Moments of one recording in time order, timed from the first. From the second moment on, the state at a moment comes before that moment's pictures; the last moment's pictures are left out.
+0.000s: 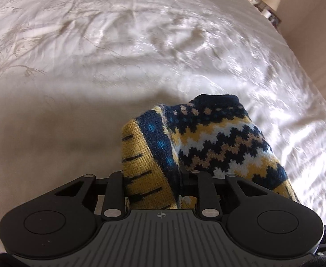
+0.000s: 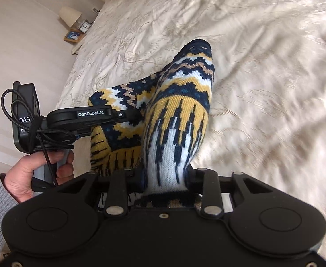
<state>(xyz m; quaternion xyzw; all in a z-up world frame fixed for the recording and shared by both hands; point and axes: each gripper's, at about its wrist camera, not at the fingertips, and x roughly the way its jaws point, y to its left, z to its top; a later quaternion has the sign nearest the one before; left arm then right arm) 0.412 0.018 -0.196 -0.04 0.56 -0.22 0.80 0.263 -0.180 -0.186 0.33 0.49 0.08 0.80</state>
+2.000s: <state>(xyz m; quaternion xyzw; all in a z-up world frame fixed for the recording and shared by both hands) 0.227 -0.051 -0.157 0.02 0.48 -0.15 0.86 0.217 -0.276 -0.188 0.15 0.48 0.12 0.86</state>
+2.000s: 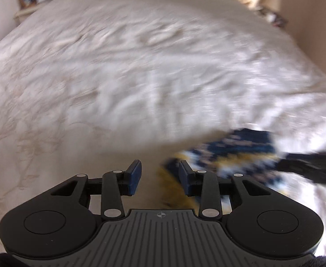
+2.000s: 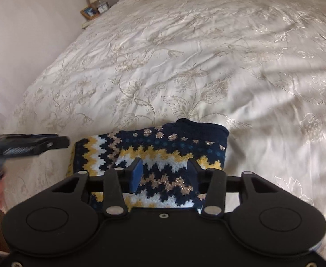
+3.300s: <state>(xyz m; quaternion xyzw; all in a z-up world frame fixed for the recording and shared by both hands) 0.165 -0.063 -0.225 0.10 0.51 -0.25 0.81 0.161 -0.228 -0.217 0.04 0.52 0.01 0.85</state>
